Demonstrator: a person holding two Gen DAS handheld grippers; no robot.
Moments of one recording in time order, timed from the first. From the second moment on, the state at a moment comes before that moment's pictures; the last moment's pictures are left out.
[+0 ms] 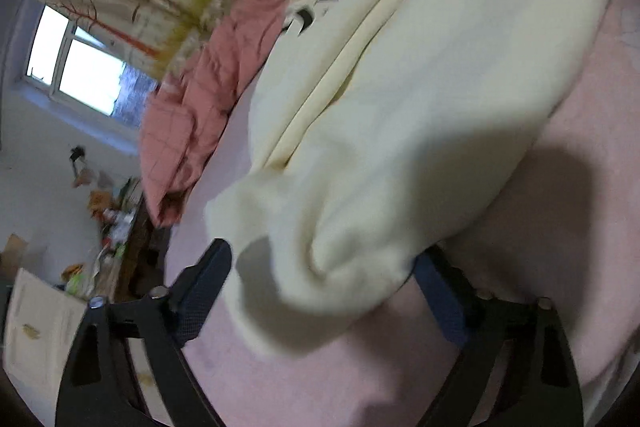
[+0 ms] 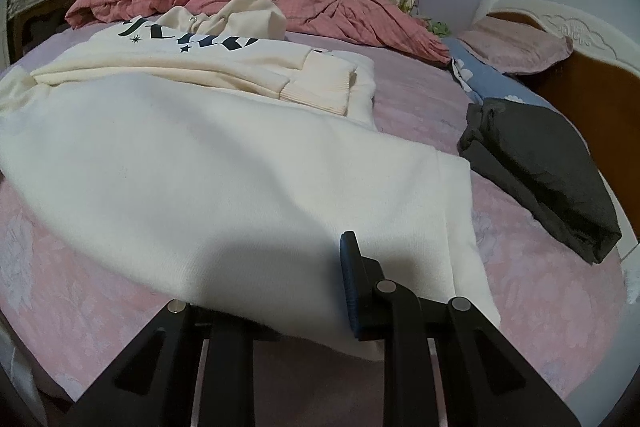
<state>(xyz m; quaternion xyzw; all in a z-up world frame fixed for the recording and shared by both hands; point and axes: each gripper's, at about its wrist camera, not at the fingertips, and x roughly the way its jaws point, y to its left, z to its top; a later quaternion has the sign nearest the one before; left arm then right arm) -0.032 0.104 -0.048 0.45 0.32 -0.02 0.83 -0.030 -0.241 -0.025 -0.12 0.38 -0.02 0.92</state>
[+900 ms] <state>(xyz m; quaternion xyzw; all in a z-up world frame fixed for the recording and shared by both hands) -0.157 0.093 0.019 0.29 0.23 -0.04 0.93 -0.144 -0.258 0.027 -0.04 0.29 0.01 0.96</state>
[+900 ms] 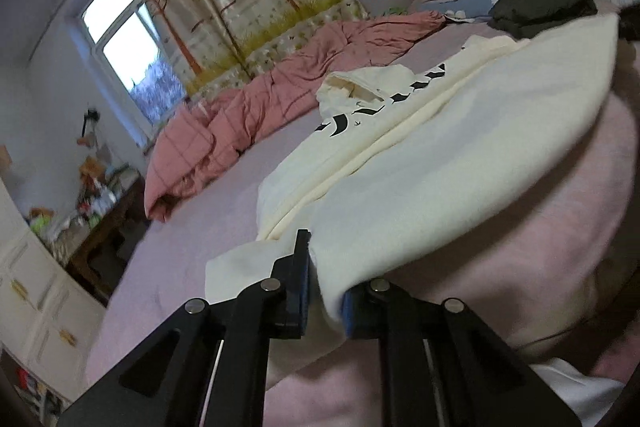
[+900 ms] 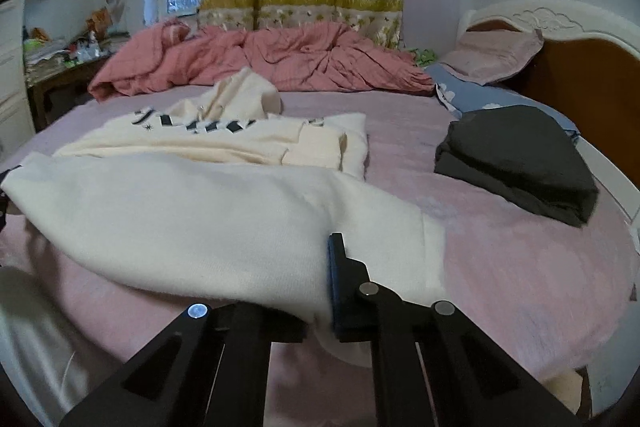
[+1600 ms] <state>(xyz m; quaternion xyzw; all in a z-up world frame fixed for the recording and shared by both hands) 0.113 0.091 0.030 0.19 0.38 -0.01 0.90 0.093 -0.253 0.048 -0.08 0.37 0.00 0.93</state>
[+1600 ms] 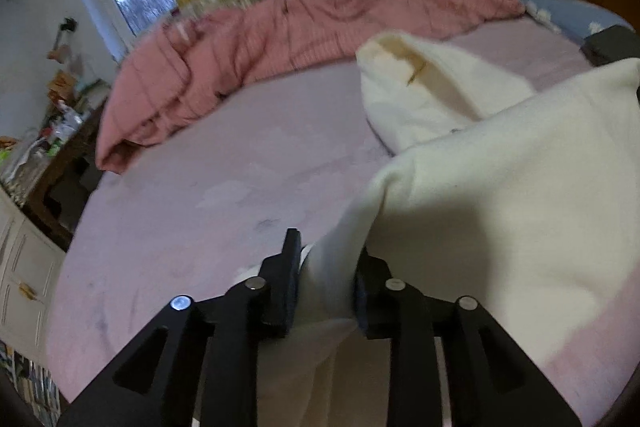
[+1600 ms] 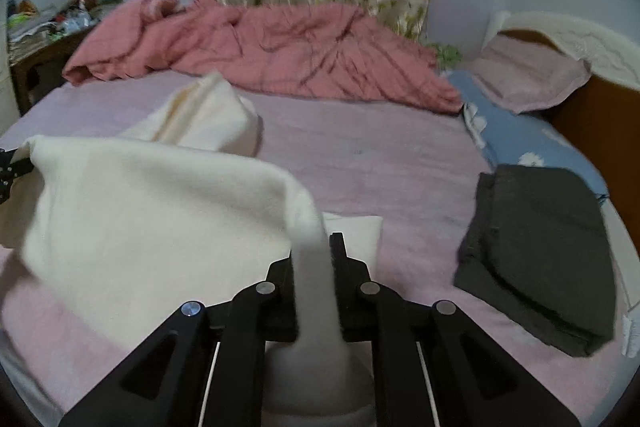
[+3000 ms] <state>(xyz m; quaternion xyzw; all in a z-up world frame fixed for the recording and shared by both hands) -0.014 0.103 0.091 0.11 0.22 0.01 0.97 0.027 -0.298 0.055 0.03 0.34 0.02 0.94</state>
